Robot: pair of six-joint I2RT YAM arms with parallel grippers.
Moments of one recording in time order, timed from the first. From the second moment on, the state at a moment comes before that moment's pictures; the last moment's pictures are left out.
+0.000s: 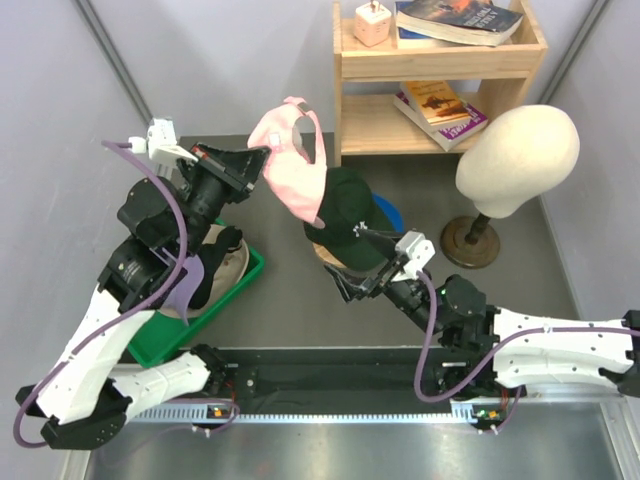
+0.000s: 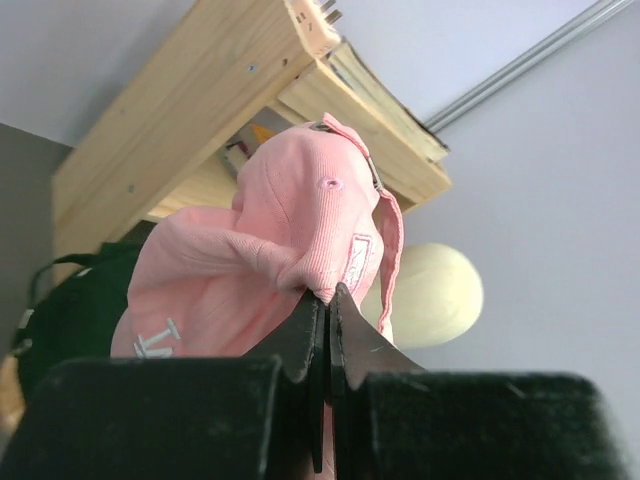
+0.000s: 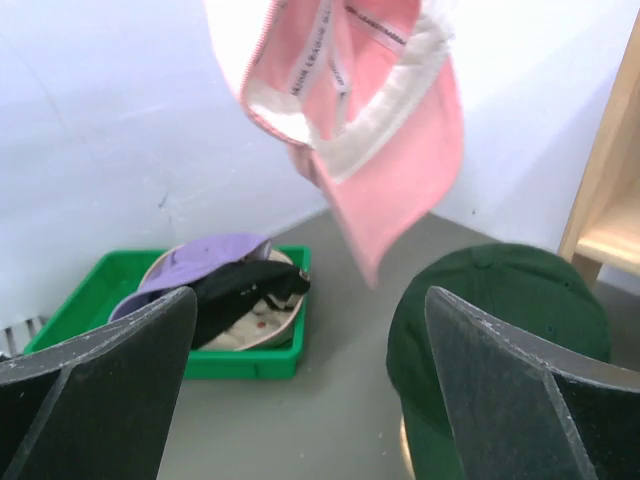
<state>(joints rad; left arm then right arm) -0.69 0.96 1.46 -0.37 -0.30 -0.82 1.32 0.87 0.64 0.56 0.46 -0.09</state>
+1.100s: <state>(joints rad) -0.68 0.96 1.42 -0.15 -0.20 -1.22 1.24 1.33 0.70 1.25 0.38 -0.35</state>
